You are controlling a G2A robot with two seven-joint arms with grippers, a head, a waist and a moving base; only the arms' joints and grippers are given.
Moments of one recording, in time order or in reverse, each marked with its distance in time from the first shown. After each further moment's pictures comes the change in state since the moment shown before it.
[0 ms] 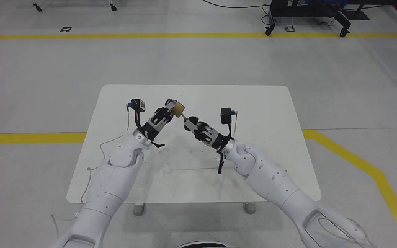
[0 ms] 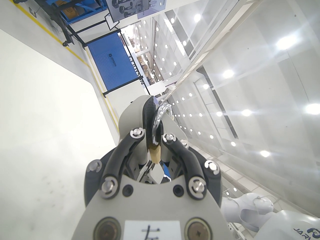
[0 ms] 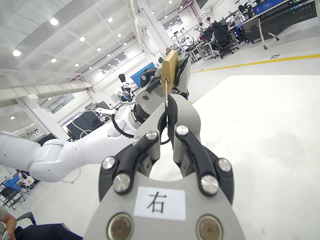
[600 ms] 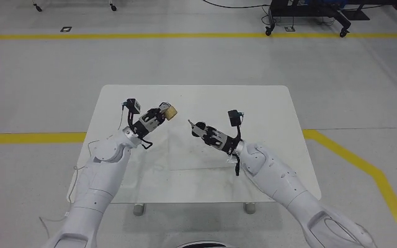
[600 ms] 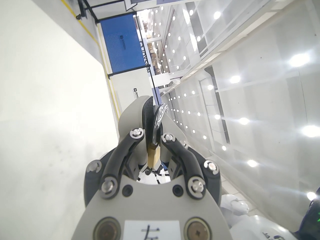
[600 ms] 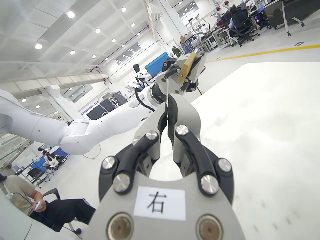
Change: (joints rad) left arm -0.021 0.035 -0.101 0.025 -0.111 0.286 -0.242; right arm -0.026 0.037 0.078 0.023 0.100 -0.187 0.199
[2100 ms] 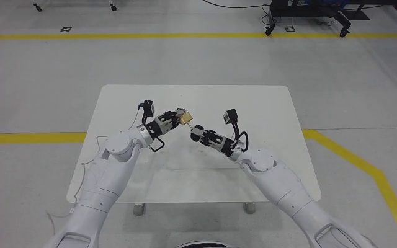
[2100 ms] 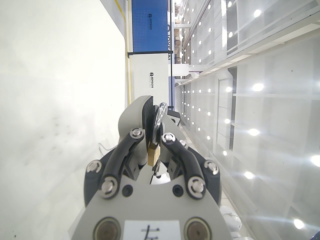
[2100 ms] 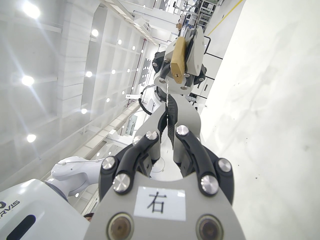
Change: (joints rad) left arm -0.010 -0.007 0.087 -0.112 0.068 0.264 0.056; right arm -0.104 0.034 0.081 -0.205 0.764 0.488 0.626
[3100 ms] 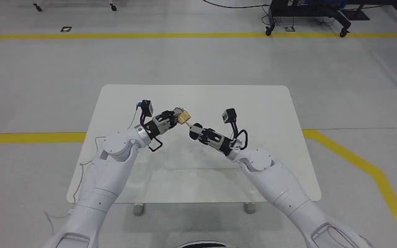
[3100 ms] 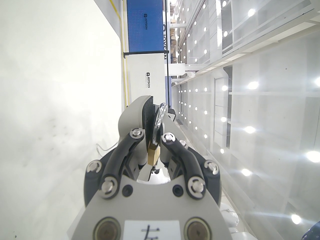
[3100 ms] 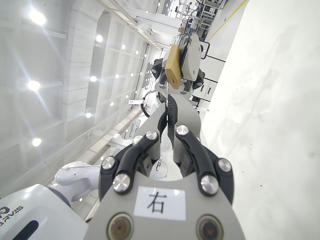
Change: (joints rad) left arm 0.003 0.003 -0.015 0.014 -0.022 -0.026 -0.020; right arm 0.003 -0.028 0.011 0.018 0.006 0.001 -0.002
